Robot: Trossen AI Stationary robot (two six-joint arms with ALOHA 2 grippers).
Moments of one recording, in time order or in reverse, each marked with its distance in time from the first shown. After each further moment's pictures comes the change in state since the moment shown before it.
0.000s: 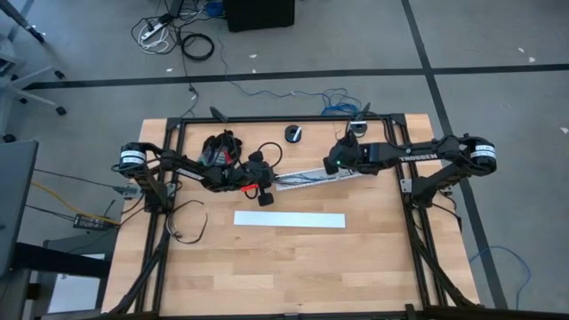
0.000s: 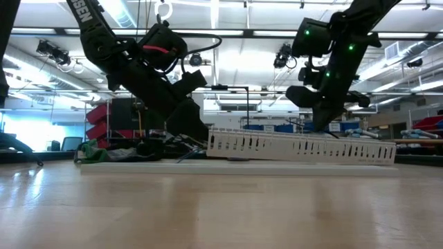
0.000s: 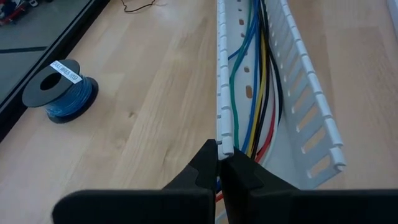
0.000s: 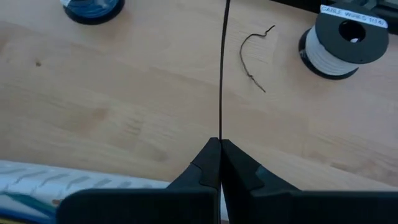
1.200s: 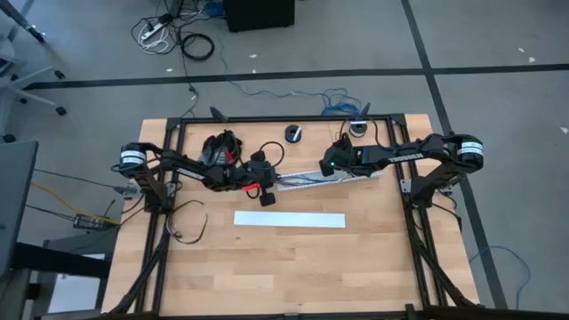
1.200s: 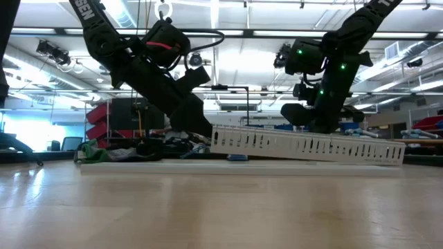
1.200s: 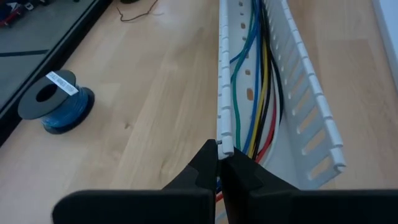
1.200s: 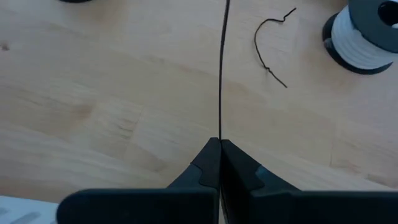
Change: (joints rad) left arm -0.006 0.000 0.030 -0.021 0.012 0.000; right arm -0.026 0.120 -0.039 0.151 -0.008 -0.033
